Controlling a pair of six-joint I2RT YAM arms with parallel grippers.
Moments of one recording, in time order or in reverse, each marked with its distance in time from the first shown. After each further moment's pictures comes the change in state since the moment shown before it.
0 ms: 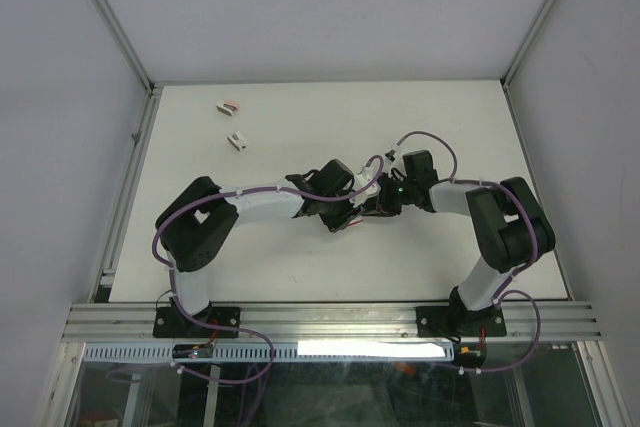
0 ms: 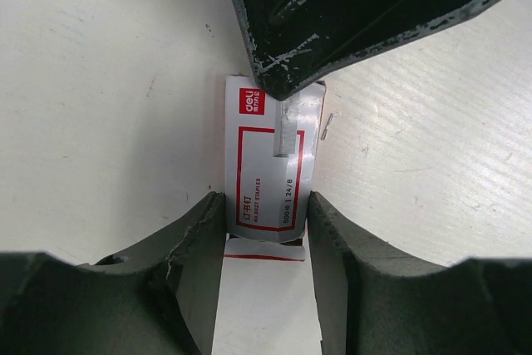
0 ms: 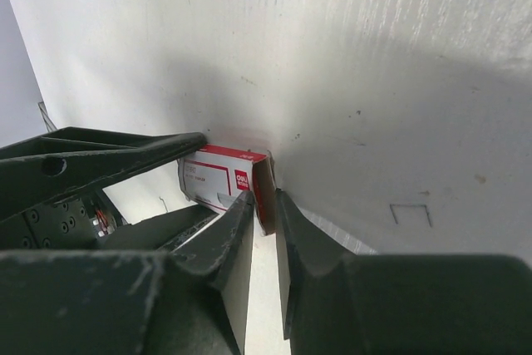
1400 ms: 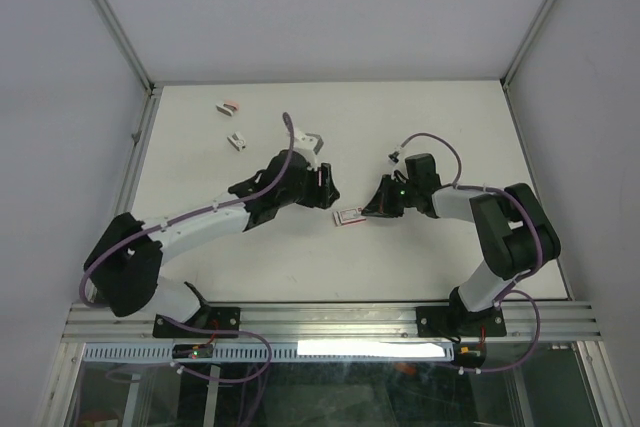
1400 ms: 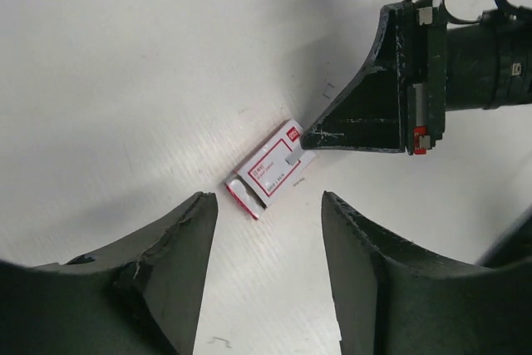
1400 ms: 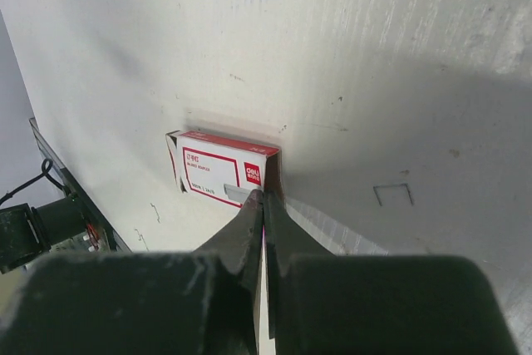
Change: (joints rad) left arm 0.084 -0.372 -0.203 0.203 -0.138 -0.592; right arm -0.002 -0.046 -0.053 0.043 0.051 0.015
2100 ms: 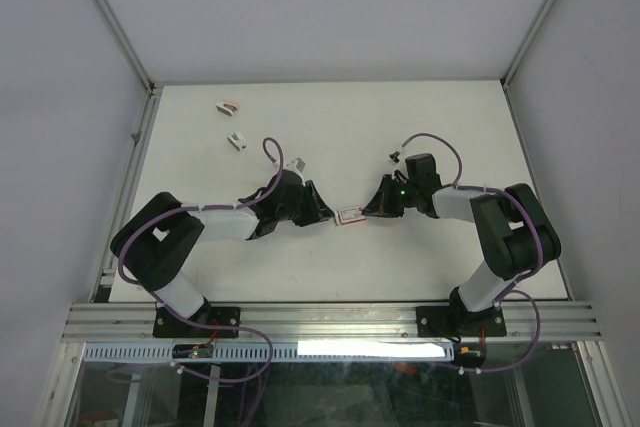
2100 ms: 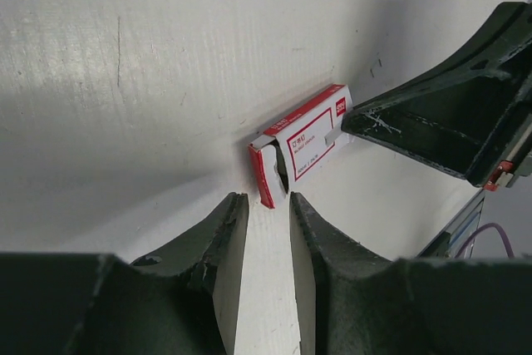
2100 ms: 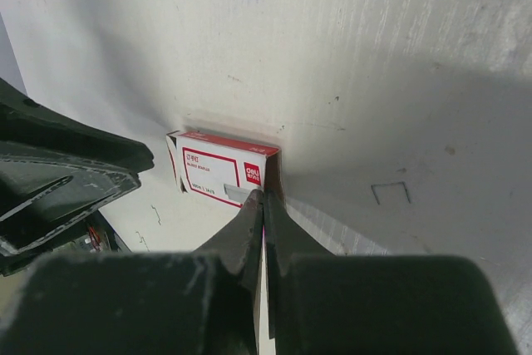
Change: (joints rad) left arm 0.078 0.111 -0.282 0.340 0.132 -0.565; right arm 0.000 -0.005 -0.003 0.002 0.011 0.012
